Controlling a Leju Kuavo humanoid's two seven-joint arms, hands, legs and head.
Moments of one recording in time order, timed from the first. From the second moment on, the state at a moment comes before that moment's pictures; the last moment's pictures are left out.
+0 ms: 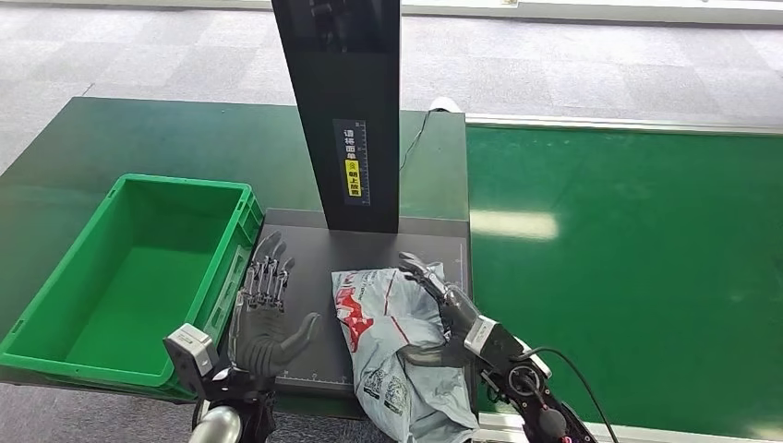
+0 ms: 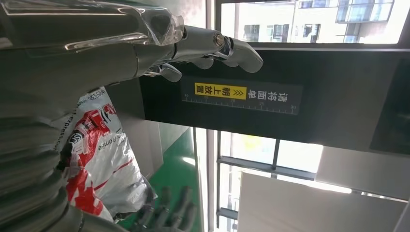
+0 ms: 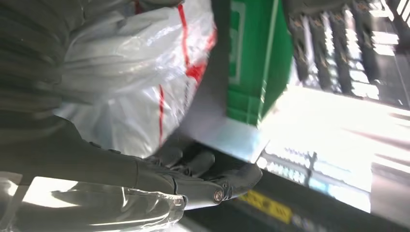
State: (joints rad) left arm -0.02 -0.11 -0.32 -1.54 -0.04 -0.01 -0.56; right arm -0.26 -0.06 0.42 -1.21 0.07 0.21 -0.69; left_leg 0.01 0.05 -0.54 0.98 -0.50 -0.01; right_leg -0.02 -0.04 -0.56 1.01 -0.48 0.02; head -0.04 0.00
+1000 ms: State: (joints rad) left arm 0.12 -0.09 -0.36 -1.67 -0.72 0.16 -0.28; right arm 0.02 0.12 0.05 -1.78 -0.41 -0.19 -0.70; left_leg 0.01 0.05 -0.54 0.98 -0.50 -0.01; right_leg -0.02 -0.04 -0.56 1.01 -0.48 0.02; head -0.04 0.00
